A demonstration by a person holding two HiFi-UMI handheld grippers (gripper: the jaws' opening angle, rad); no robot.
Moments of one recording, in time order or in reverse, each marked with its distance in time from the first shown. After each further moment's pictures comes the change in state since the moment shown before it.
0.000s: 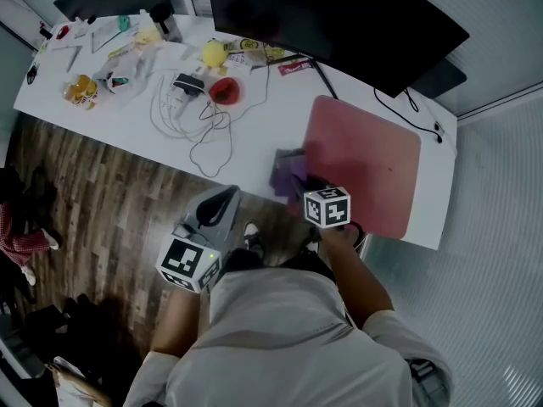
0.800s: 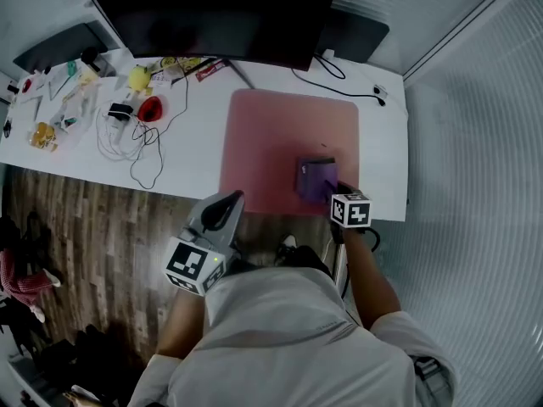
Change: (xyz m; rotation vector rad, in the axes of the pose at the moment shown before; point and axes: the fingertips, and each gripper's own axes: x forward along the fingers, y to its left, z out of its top) left arm 0.119 -0.212 -0.003 0.053 0.016 -0.173; right arm -0.207 -0.256 -0.110 0.175 -0.039 -0.310
